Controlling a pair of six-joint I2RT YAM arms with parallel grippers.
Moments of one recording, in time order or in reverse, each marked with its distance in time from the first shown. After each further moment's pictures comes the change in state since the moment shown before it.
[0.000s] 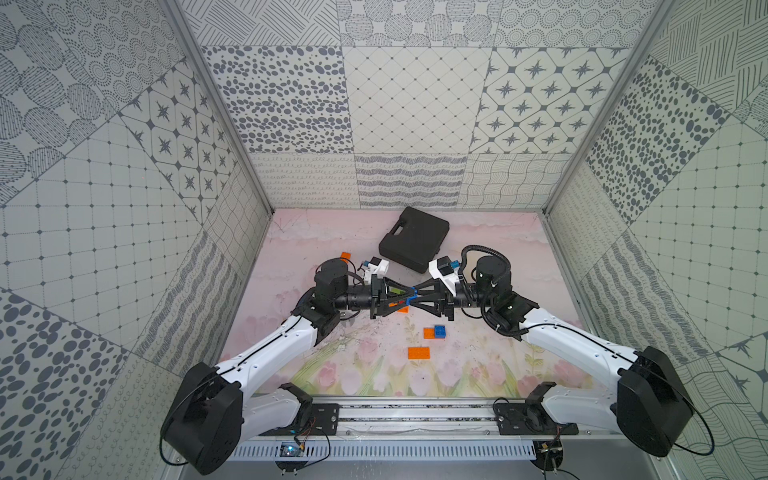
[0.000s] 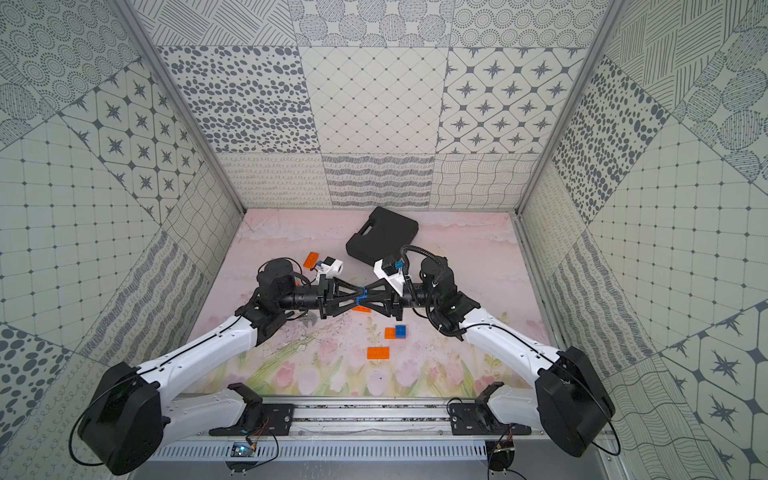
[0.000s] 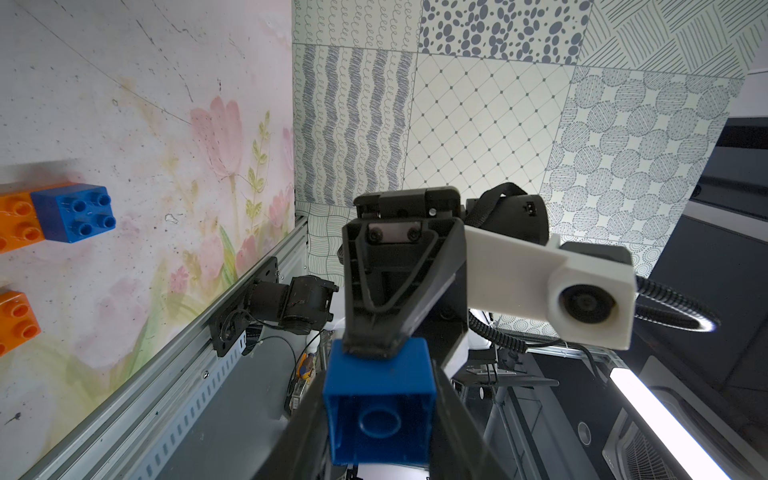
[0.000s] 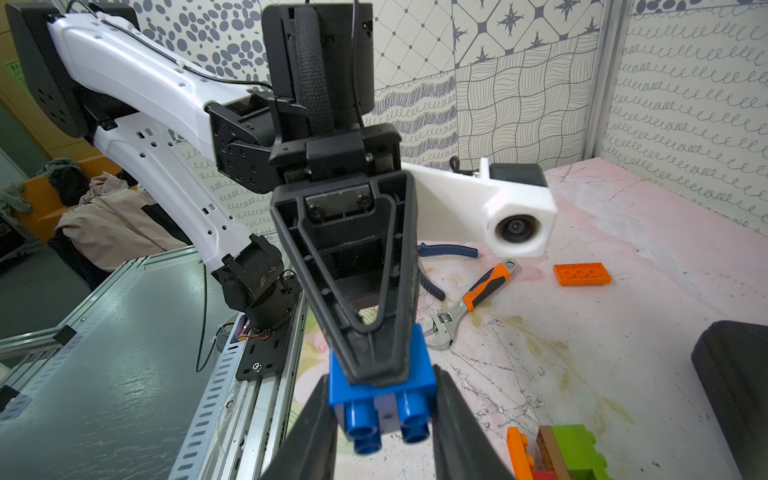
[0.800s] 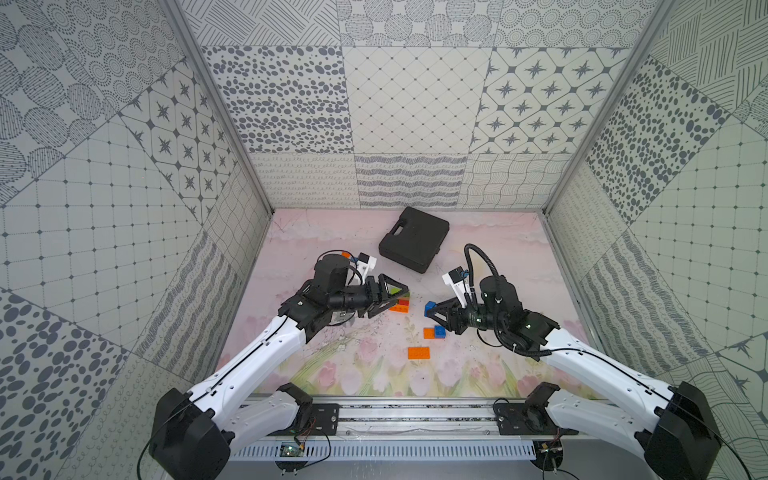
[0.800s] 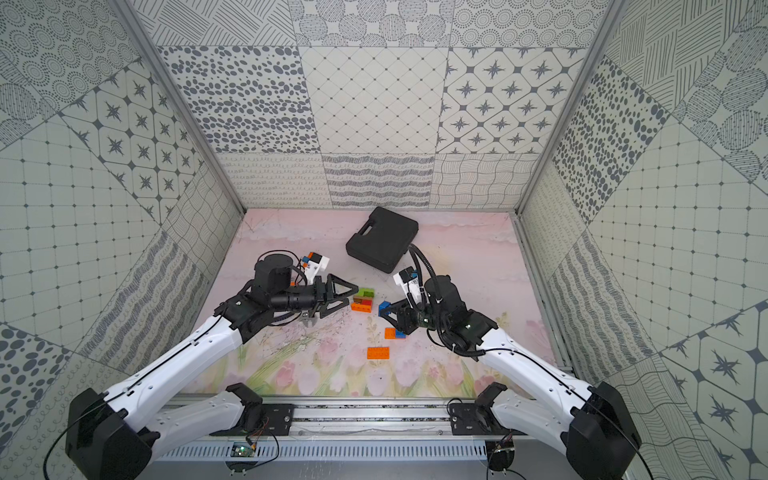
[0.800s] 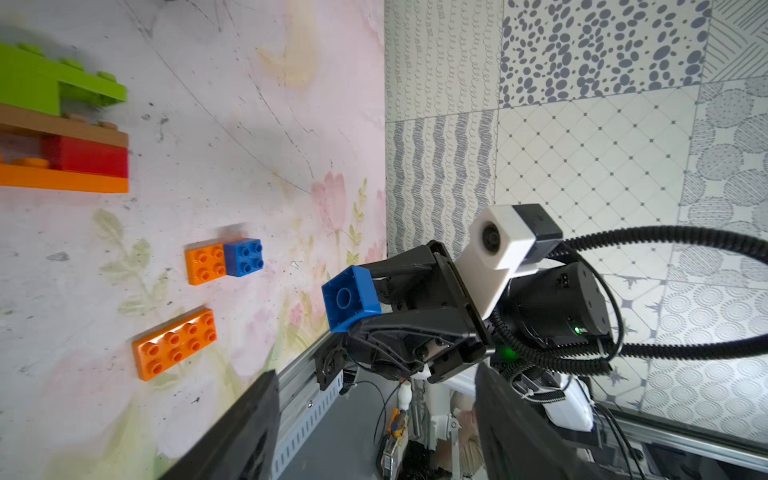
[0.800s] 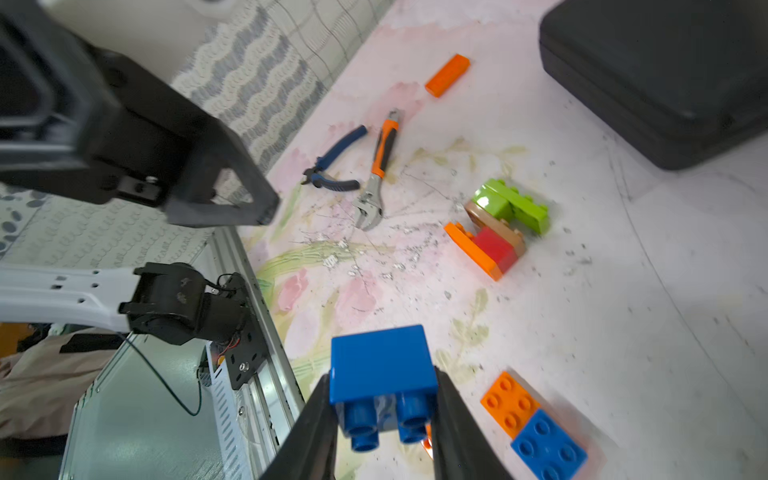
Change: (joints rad) left arm -0.016 -0.113 0.176 -0.631 -0.334 0.428; right arm 0.039 -0.209 -0.089 -0.498 0.467 0.376
